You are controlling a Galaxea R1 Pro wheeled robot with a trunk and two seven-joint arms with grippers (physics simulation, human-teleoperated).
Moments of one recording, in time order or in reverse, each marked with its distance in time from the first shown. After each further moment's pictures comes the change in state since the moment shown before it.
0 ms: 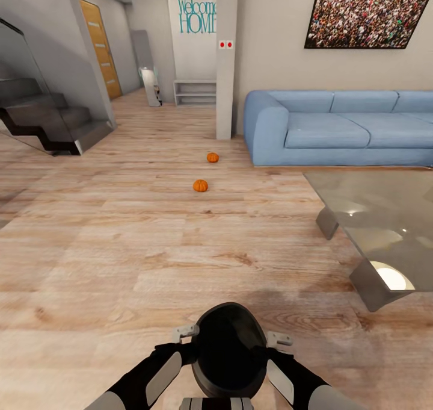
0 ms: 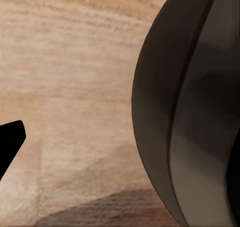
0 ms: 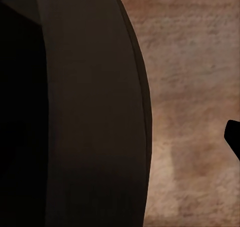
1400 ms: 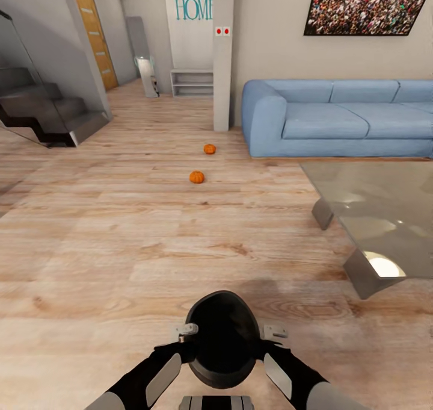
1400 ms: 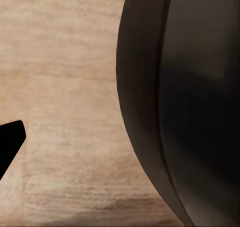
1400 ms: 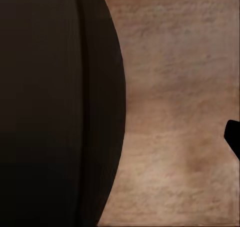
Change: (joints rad) left arm -0.001 0.000 -0.002 0.014 -0.023 -0.039 0.002; right arm 0.001 0.000 0.000 -0.064 0.003 0.003 0.001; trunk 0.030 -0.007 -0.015
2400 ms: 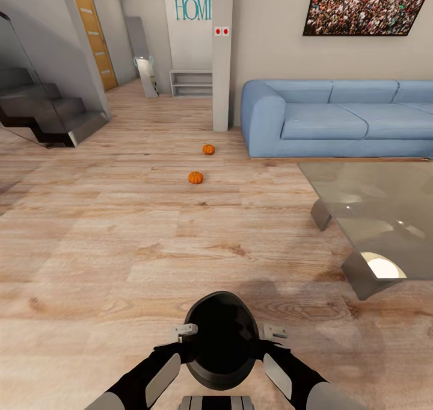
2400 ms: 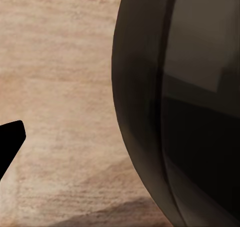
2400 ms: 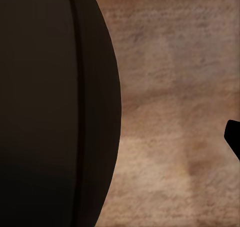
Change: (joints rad) left arm 0.000 0.002 0.001 0.000 -0.002 0.000 0.002; right arm 0.000 0.001 0.002 0.001 -0.007 0.000 0.001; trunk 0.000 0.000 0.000
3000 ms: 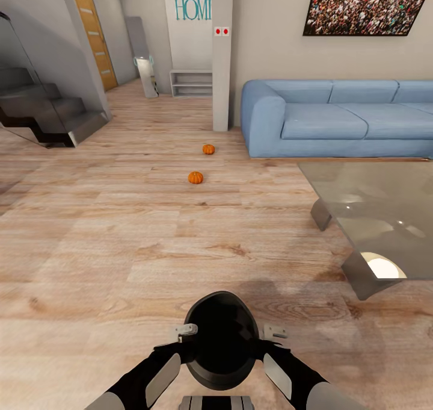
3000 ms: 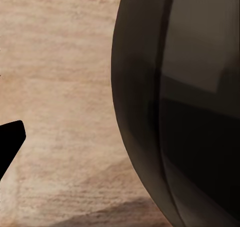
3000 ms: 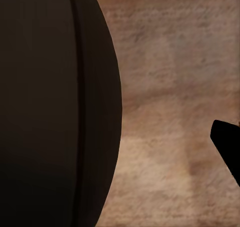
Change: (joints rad) left arm 0.000 0.000 0.000 0.000 0.000 0.000 0.000; right arm 0.000 0.000 0.000 0.001 -0.001 0.000 0.003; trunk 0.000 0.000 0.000
